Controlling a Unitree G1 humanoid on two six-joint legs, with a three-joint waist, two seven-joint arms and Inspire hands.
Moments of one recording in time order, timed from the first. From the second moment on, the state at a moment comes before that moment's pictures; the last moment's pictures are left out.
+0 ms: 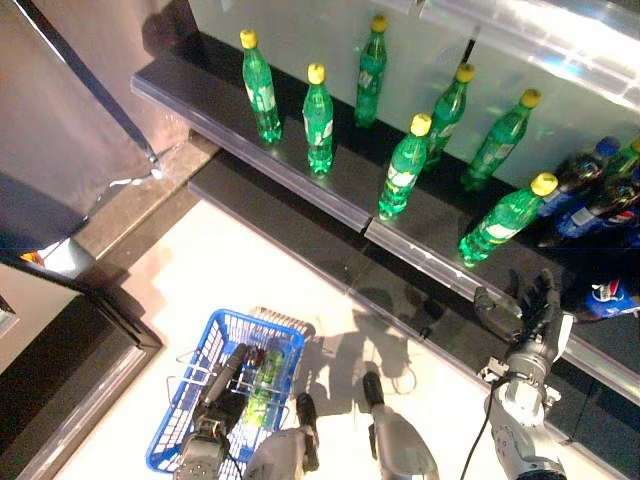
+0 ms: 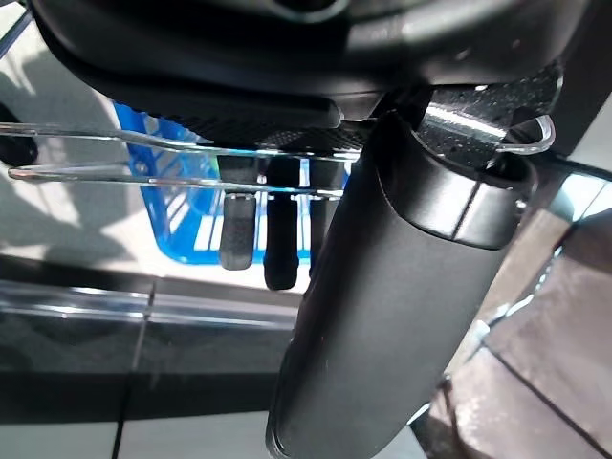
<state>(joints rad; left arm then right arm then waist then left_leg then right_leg) 0.03 0.18 0.08 0.71 -1.34 -0.03 -0.09 0.05 -0.30 -0.02 0.22 0.35 -0.32 -0.58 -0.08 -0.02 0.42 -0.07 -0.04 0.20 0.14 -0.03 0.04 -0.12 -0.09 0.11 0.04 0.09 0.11</state>
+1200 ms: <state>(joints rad) -0.14 0.30 0.01 0.65 -1.36 -0.03 -0.09 -0.14 -0.39 -0.02 0.10 0.42 -0.43 -0.75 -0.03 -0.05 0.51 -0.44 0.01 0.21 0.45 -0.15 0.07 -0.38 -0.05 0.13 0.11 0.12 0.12</state>
